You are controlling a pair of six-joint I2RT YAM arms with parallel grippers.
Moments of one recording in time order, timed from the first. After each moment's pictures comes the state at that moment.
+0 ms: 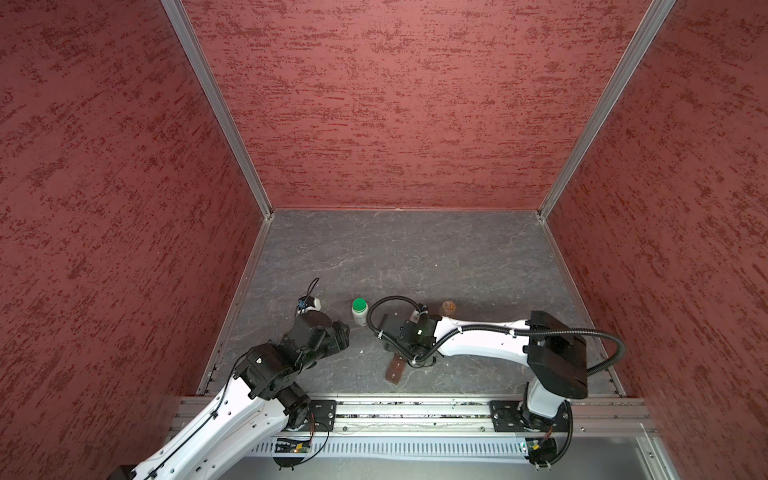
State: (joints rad) left arm -0.69 0.55 0.60 -0.93 -0.19 -0.92; right arm 1.19 1.77 1.17 -0.68 0.17 1.56
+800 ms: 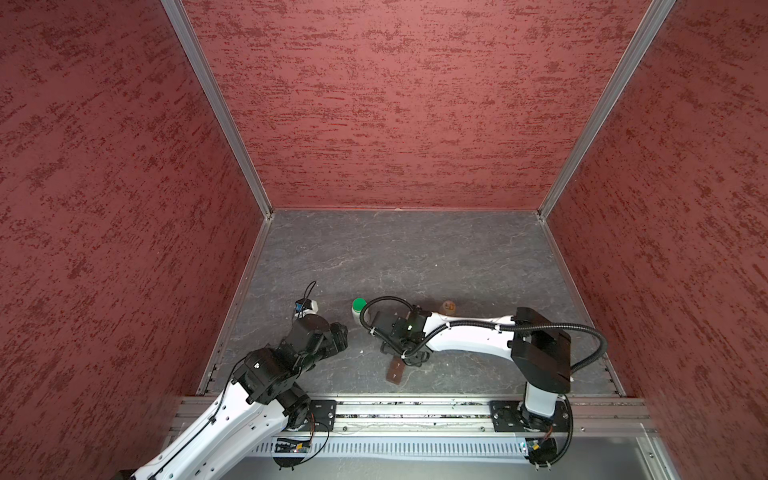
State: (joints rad) left arm -0.69 0.50 0.57 -0.92 -0.21 -0.92; right arm 1.17 1.85 1.26 -0.77 0.10 1.51
